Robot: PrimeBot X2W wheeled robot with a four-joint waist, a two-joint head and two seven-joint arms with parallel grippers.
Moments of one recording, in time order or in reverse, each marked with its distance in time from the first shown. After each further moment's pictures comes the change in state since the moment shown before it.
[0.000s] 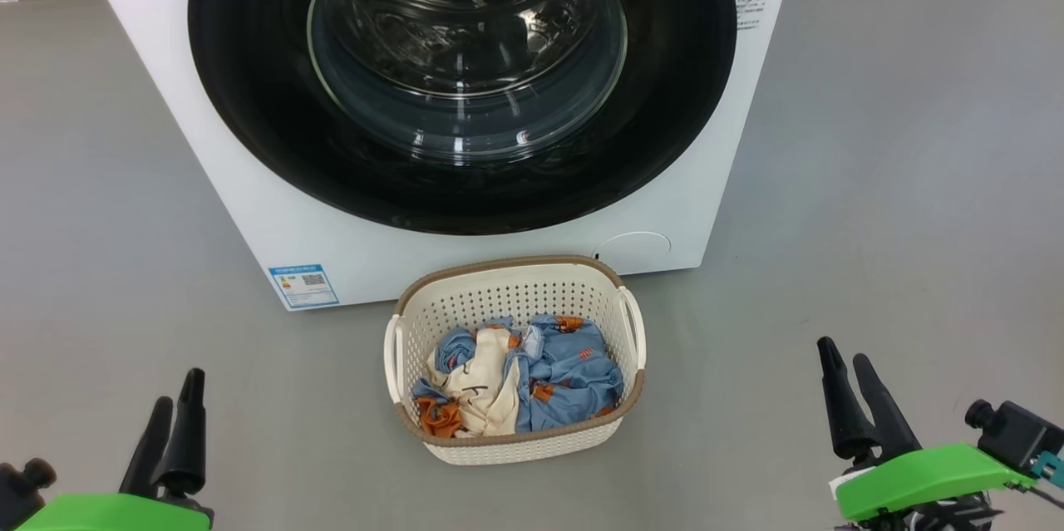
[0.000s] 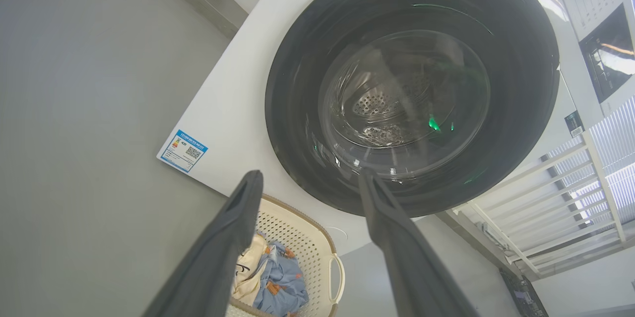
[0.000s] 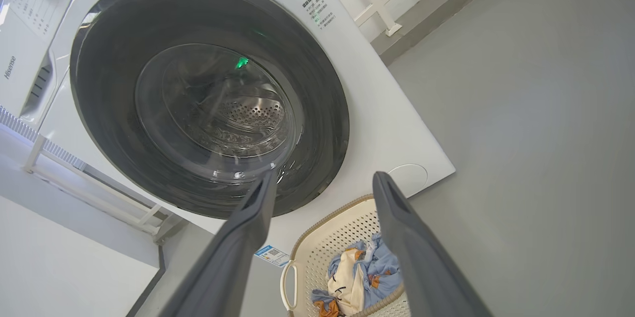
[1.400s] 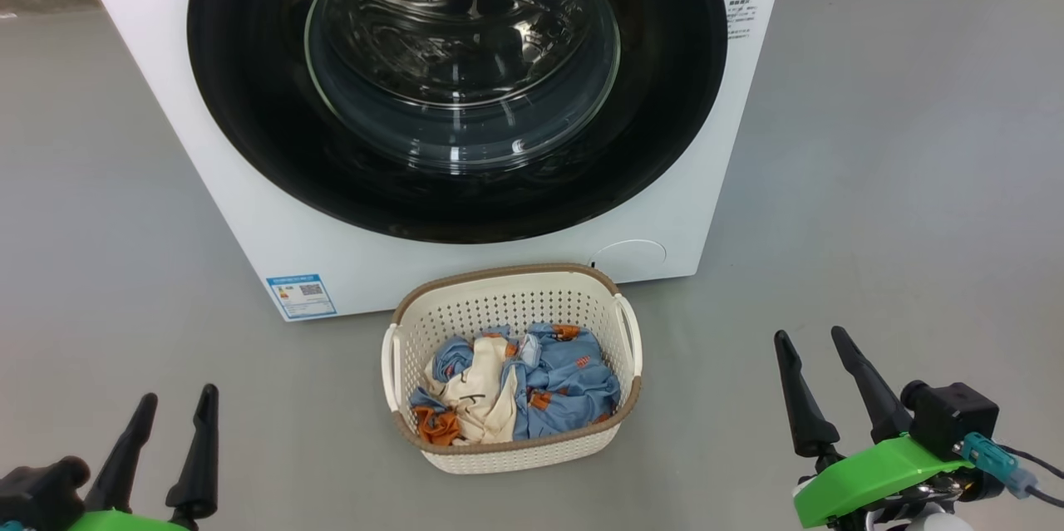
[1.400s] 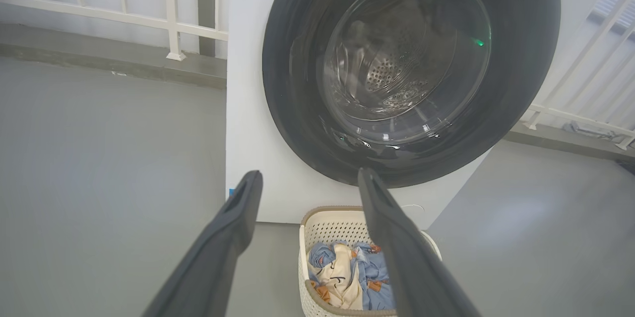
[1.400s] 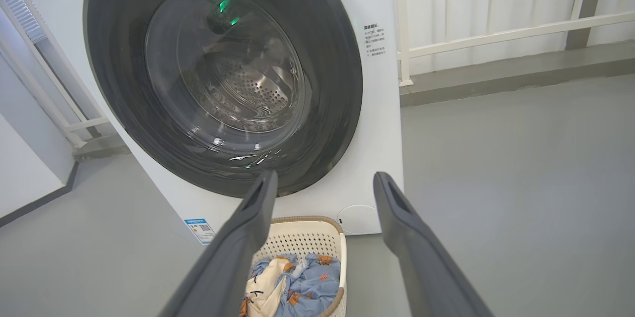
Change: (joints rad) left arm 0.026 0.099 -0.080 -0.002 0.431 -0.001 -0.121; right arm -0.035 -0.006 0.045 0.011 -0.501 0.000 -0.121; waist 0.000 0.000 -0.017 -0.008
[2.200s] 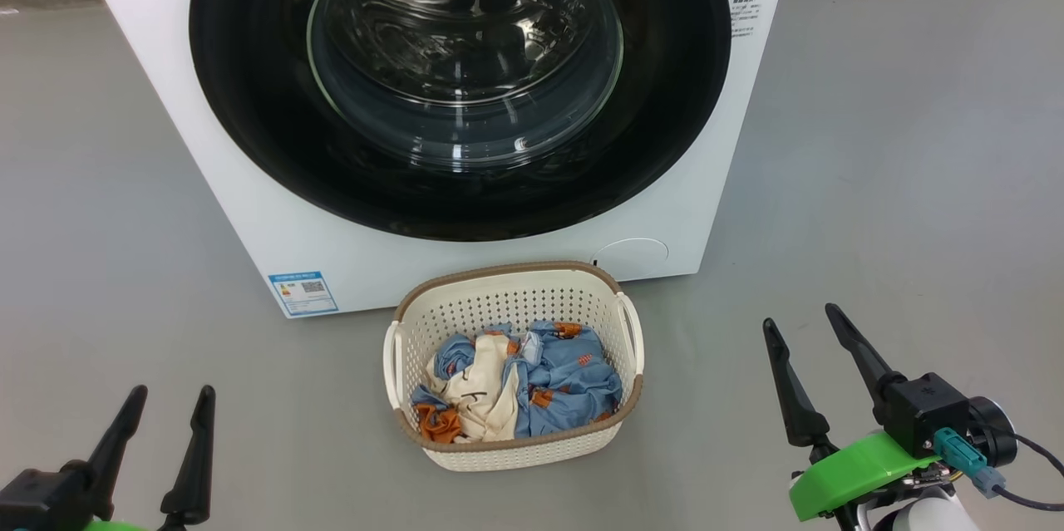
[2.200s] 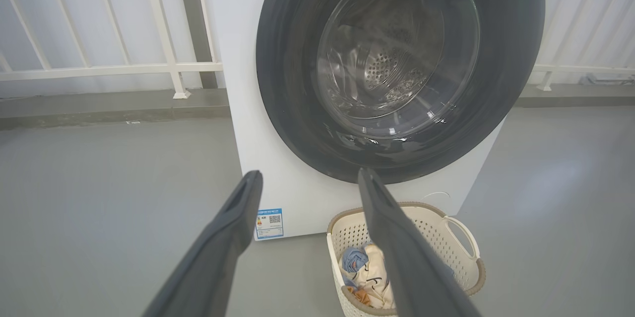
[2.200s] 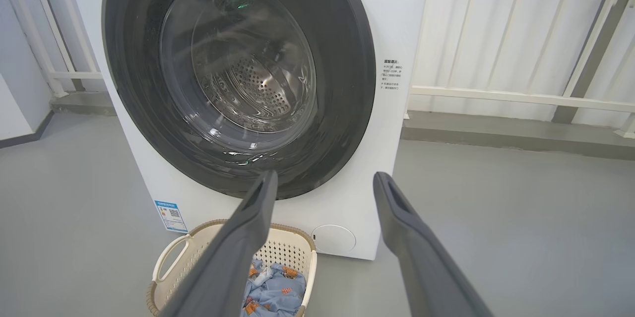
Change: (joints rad) left arm 0.013 0.043 -0.006 -0.017 0.170 0.000 -0.053; right arm -0.022 -0.005 0.001 -0.018 -0.236 0.000 -0.053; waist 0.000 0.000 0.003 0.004
